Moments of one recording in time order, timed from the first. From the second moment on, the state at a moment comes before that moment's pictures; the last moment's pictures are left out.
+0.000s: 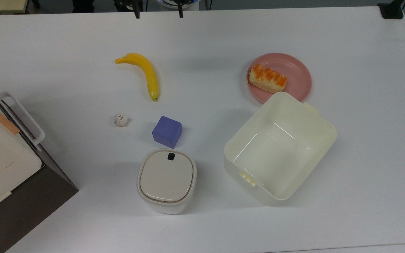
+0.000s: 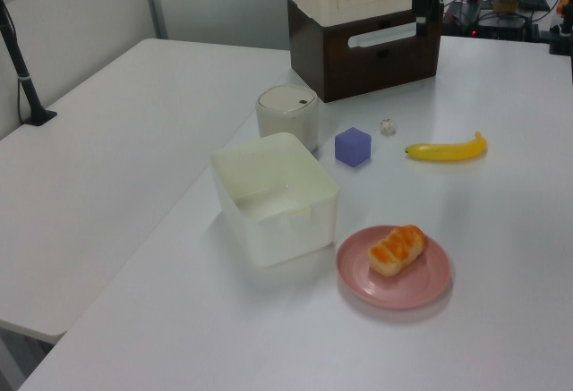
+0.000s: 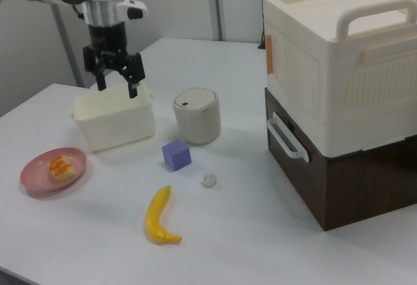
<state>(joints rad) 0.58 0.10 -0.62 -1.49 0.09 1.49 -0.06</state>
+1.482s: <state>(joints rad) 0.58 0.09 -0.02 -2.06 -0.30 2.14 0.61</state>
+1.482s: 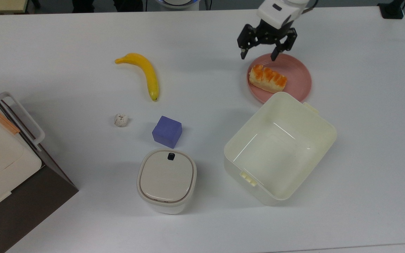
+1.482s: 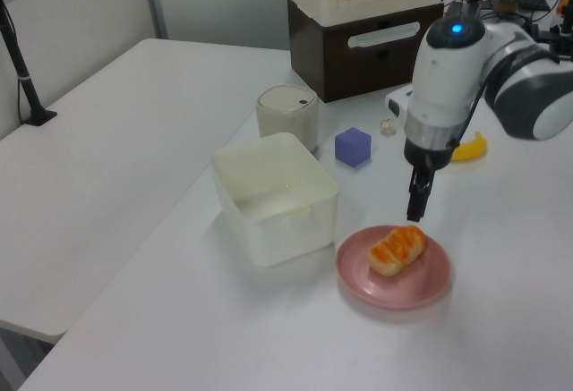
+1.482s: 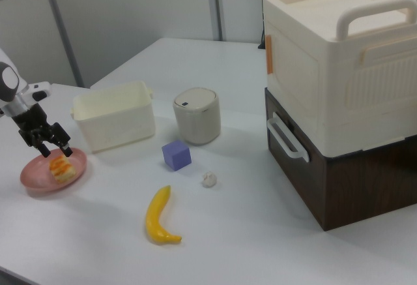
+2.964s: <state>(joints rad) 0.61 0.29 0.03 -1.93 -0.37 2.17 0.65</state>
